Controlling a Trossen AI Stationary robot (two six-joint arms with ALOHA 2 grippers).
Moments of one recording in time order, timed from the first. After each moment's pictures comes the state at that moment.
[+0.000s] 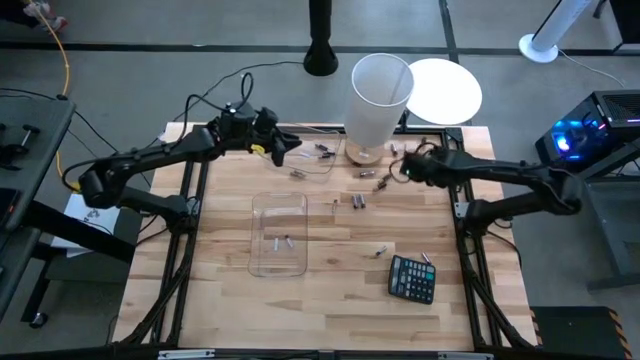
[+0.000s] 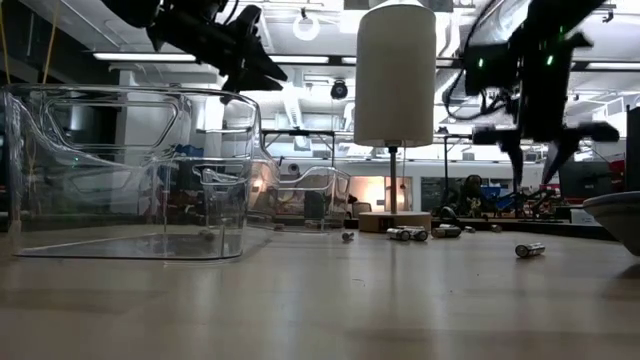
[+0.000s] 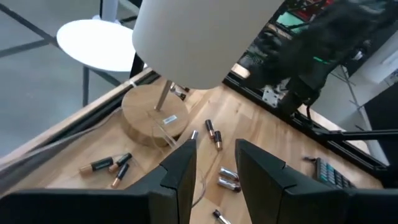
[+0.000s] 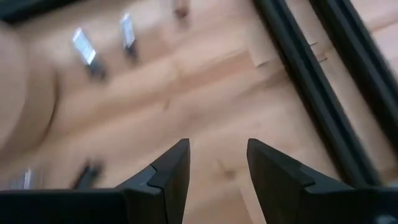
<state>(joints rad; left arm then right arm) 0.55 1.26 0.93 -0.05 0.26 -0.28 -0.47 1.18 0.72 -0.98 0.50 1.48</state>
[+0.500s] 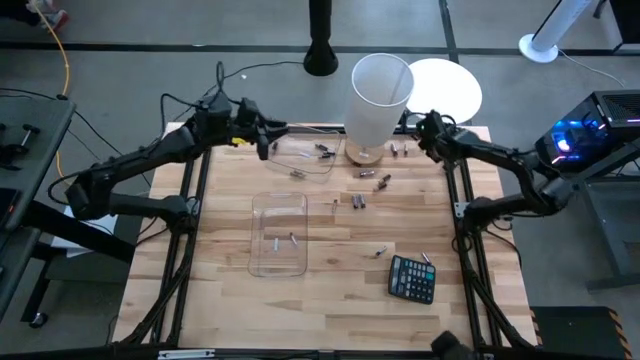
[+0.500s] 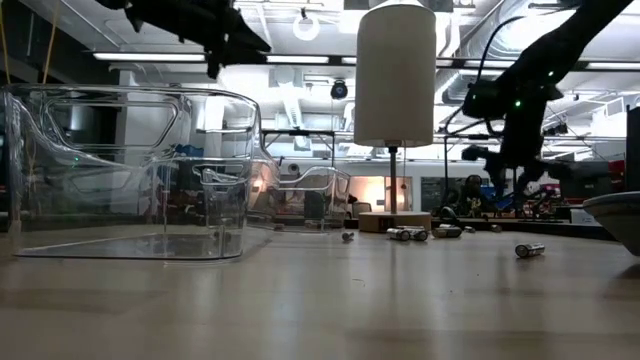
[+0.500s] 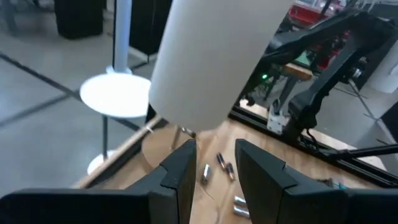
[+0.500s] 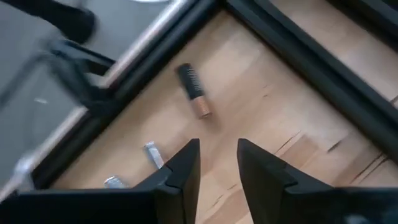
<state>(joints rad) 0.61 1.11 0.93 -0.06 0.26 -0.18 -0.98 1.33 0.71 -0.53 0.34 1.30</state>
